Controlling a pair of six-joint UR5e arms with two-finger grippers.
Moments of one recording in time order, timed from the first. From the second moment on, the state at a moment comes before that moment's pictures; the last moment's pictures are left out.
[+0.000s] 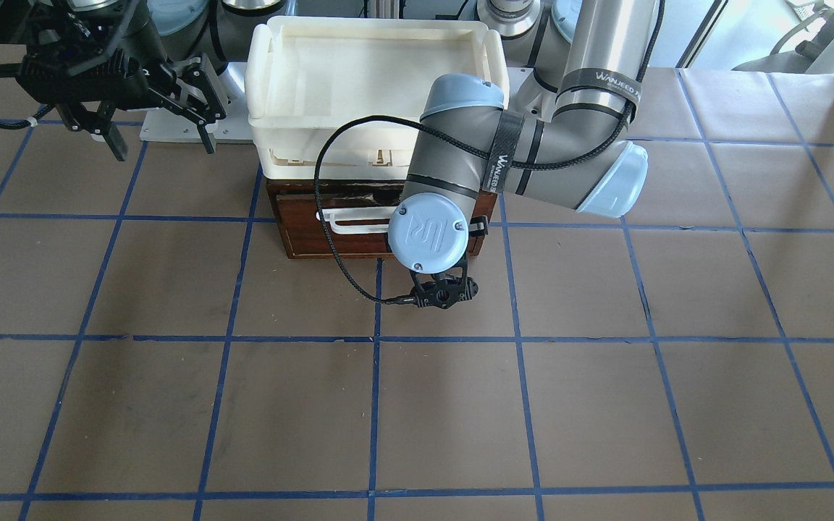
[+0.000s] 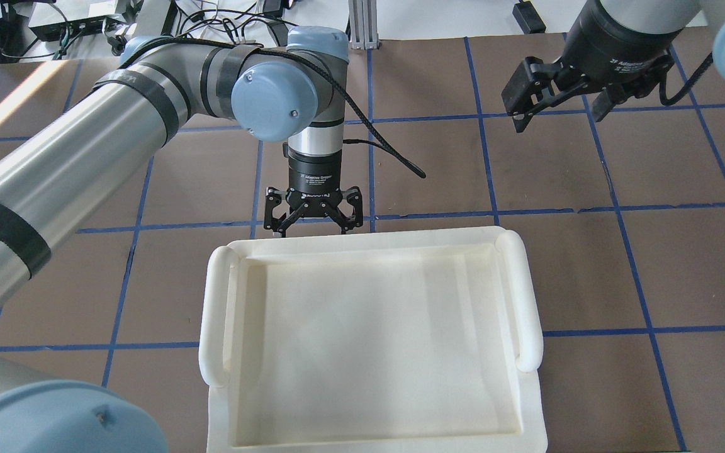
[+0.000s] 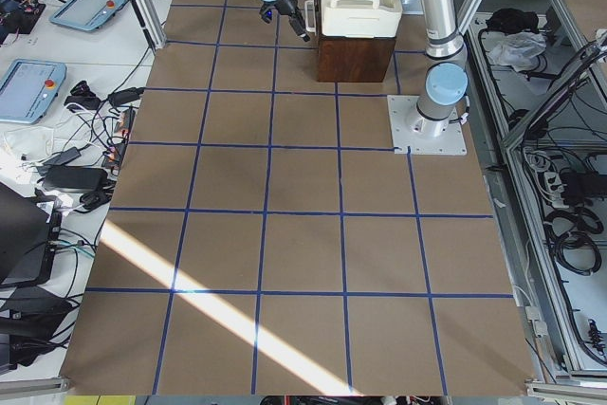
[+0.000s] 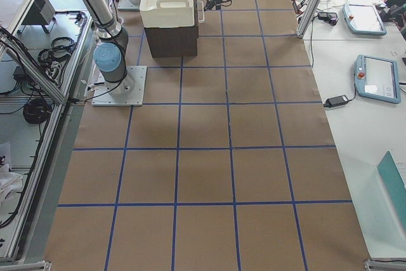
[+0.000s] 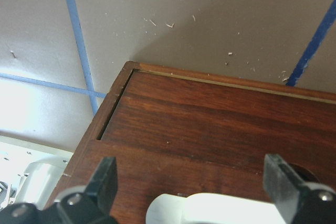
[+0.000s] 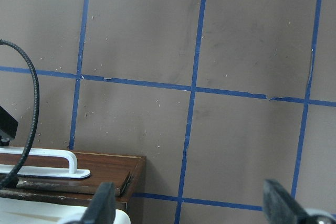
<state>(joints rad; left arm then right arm) -1.88 -2.04 -1.43 -1.85 1.54 -0.44 1.59 -1.65 1.55 -1.59 -1.54 -0.10</state>
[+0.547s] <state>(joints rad) -1.88 -2.04 -1.43 -1.87 1.54 -0.44 1.59 -1.65 1.55 -1.59 -1.54 -0.10</state>
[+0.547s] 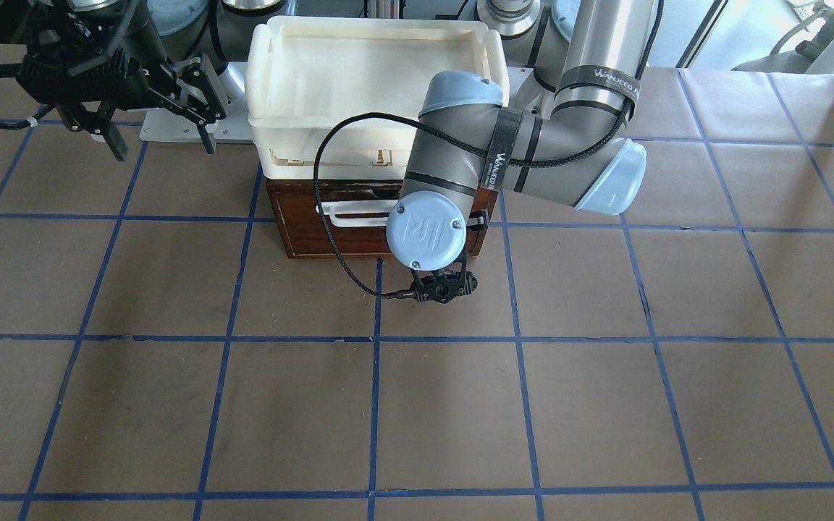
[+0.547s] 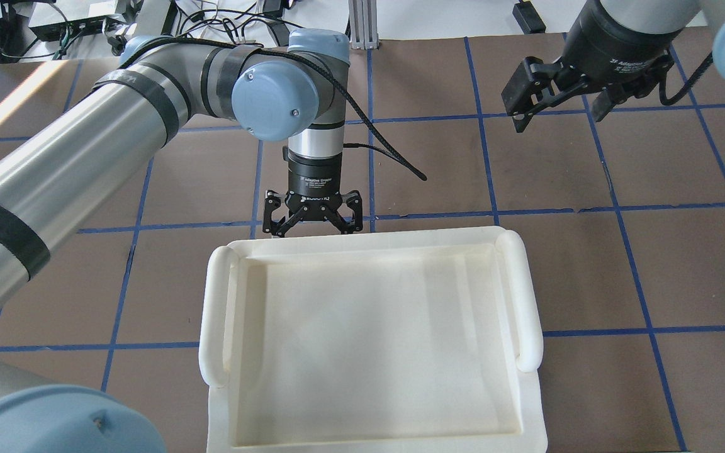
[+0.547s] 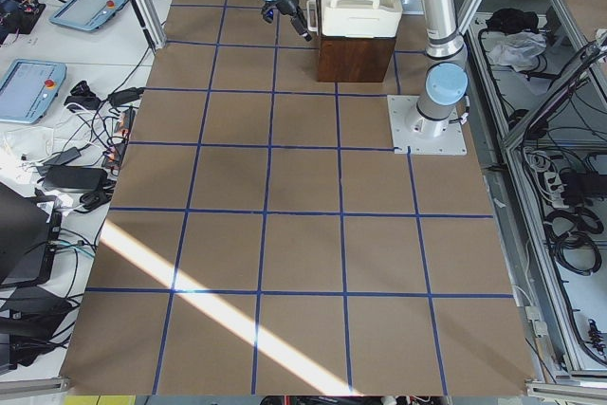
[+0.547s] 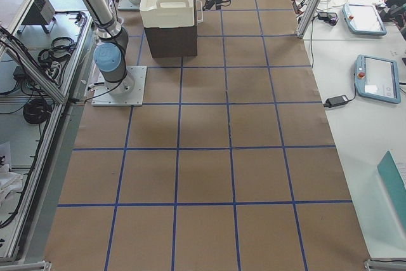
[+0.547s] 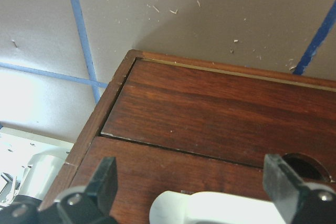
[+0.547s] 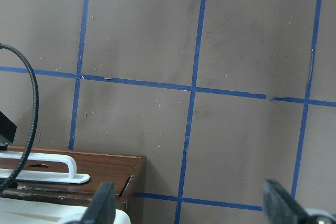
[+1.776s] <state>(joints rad) -1.82 -2.00 -1.35 -1.49 1.54 -0.36 1.59 -1.65 1.55 -1.59 -1.54 -0.10</state>
